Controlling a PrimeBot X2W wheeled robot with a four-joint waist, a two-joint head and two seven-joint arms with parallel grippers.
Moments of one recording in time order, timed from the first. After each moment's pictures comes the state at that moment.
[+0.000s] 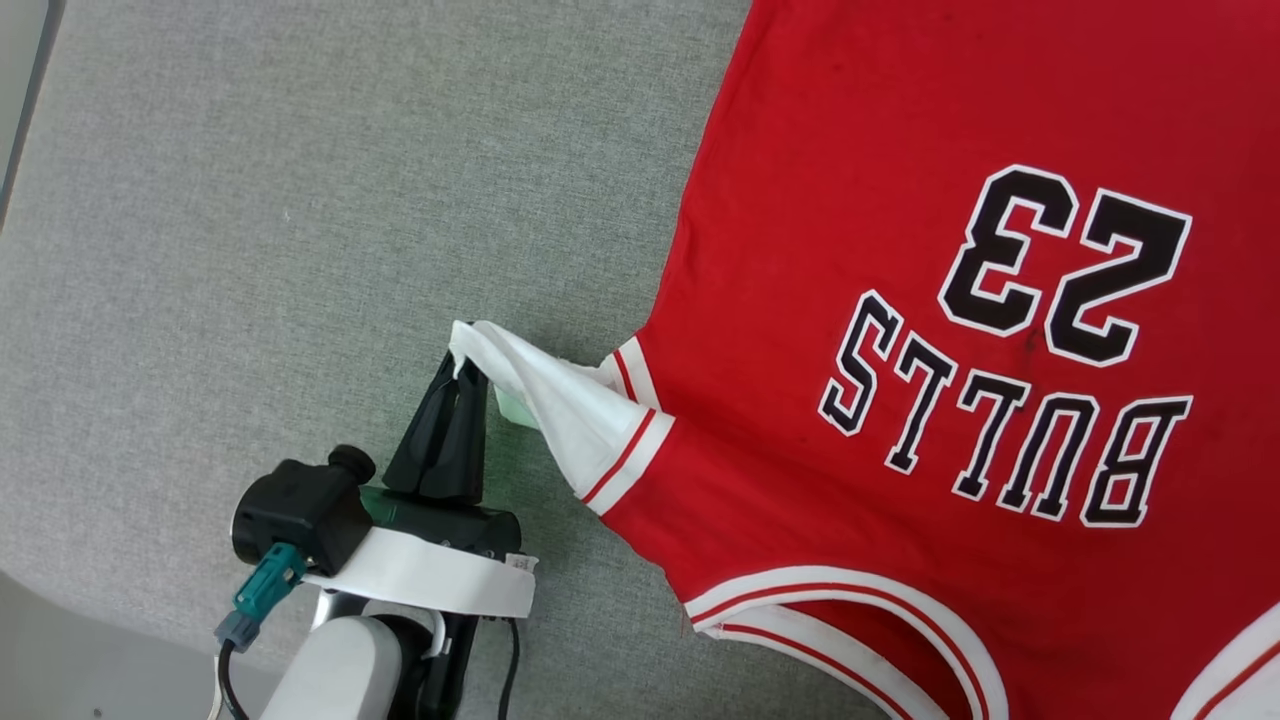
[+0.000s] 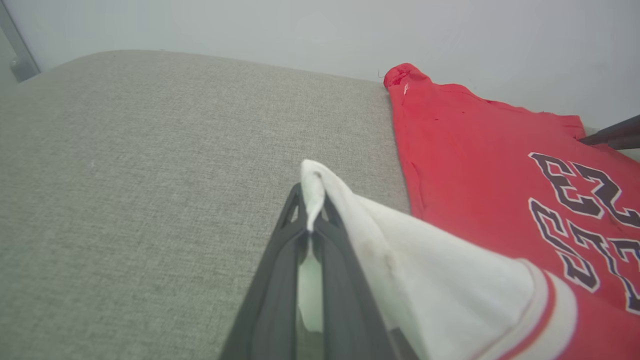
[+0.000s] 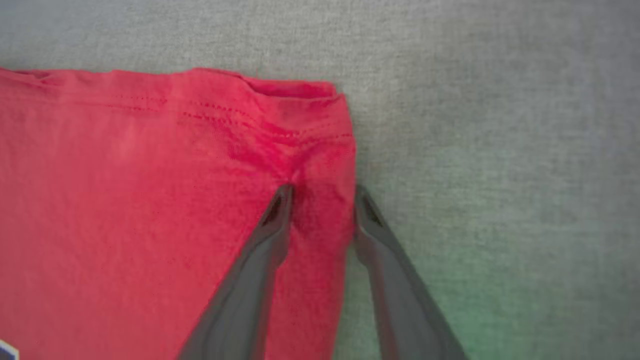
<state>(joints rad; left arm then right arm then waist) -0.19 0.18 -0.29 -0.06 -0.40 0.04 -0.26 -1.08 -0.42 -0.21 0.76 0.25 0.13 0.91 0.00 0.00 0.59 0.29</state>
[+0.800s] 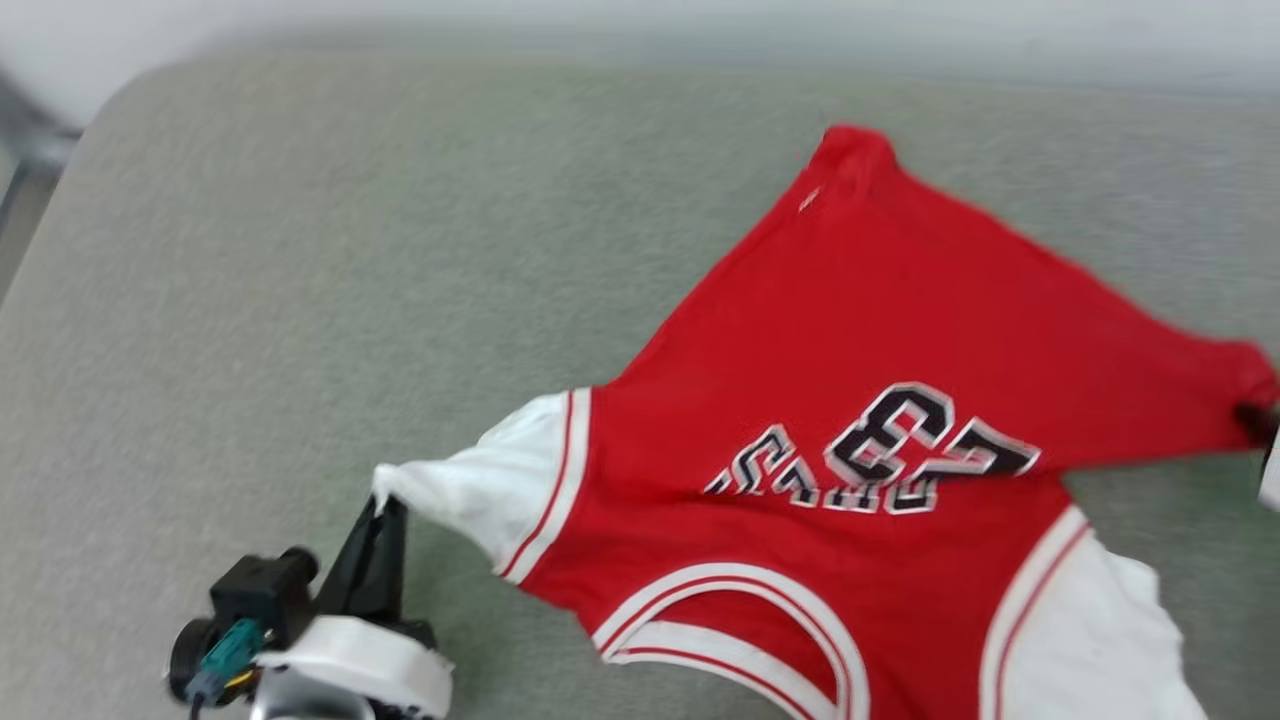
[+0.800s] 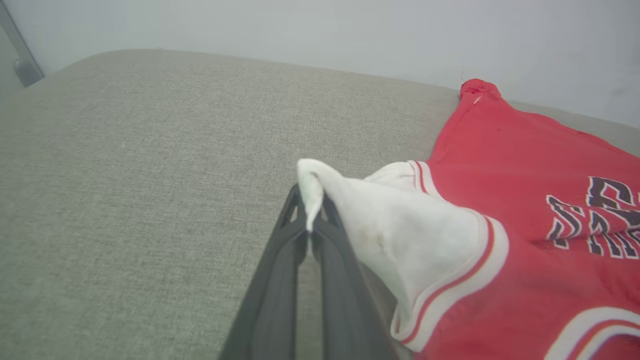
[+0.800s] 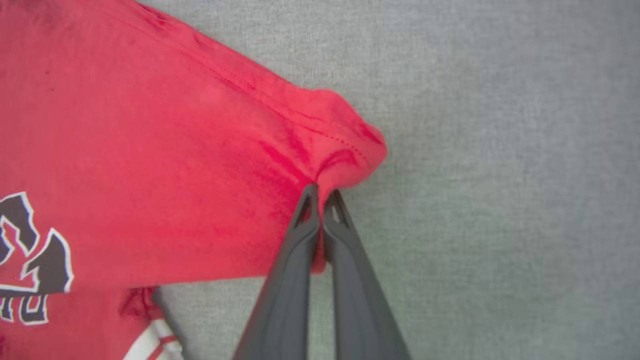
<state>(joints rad) -0.05 0.23 -0.21 0.10 -0.40 0.04 -0.22 -0.49 -0.42 -0.19 0.44 0.43 0.13 0.77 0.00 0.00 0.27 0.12</state>
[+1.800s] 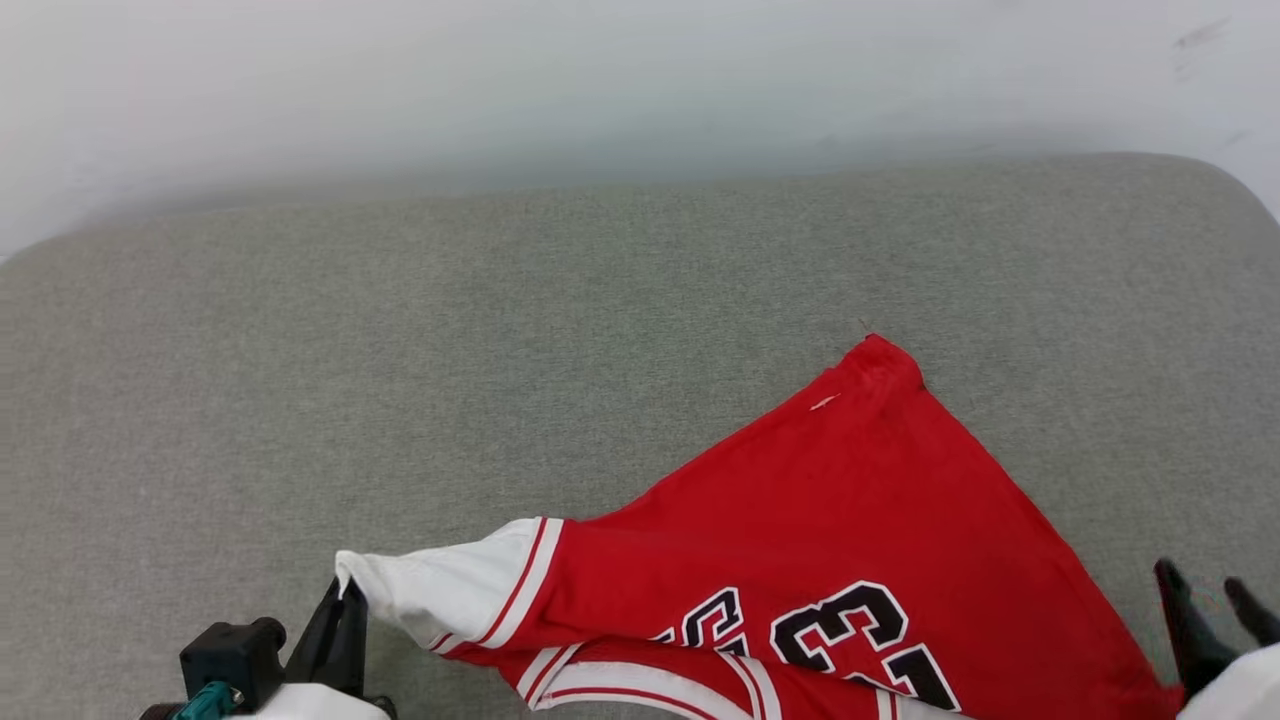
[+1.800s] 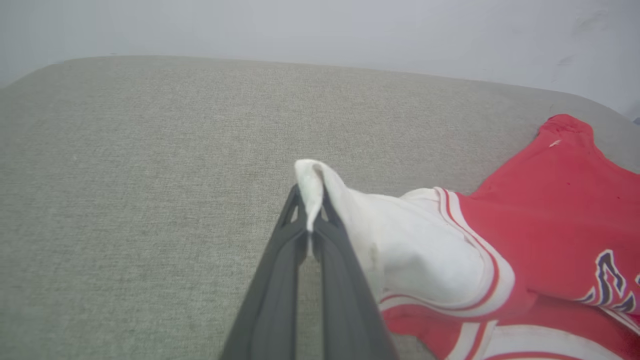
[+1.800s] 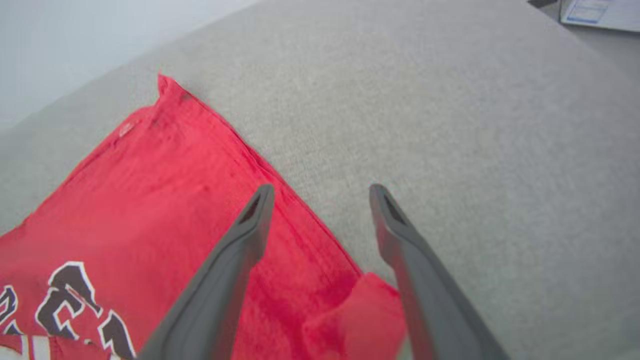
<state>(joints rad) 0.11 0.30 -0.18 0.06 -0.44 0.08 -0.16 0.12 -0.11 -0.32 0.00 0.41 0.13 0.34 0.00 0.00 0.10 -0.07</state>
